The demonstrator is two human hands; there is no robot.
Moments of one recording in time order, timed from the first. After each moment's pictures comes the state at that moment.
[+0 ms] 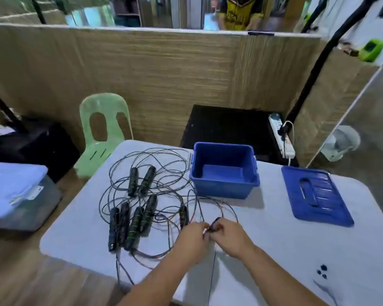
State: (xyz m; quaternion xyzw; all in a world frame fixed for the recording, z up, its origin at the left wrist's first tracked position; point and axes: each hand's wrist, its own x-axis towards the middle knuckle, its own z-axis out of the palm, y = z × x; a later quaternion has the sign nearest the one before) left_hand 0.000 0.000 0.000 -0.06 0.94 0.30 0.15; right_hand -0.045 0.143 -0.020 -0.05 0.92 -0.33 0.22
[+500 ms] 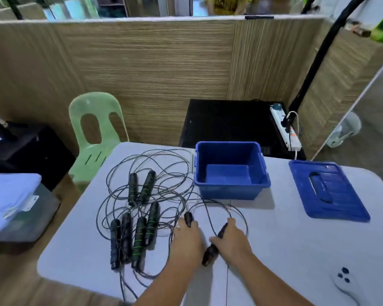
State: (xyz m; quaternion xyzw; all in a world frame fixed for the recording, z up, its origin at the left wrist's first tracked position) left_hand -0.026 -0.031 -0.021 -0.13 0.96 0.14 0.20; right_hand -0.053 0.102 -0.035 0.10 0.91 -0.33 0.23
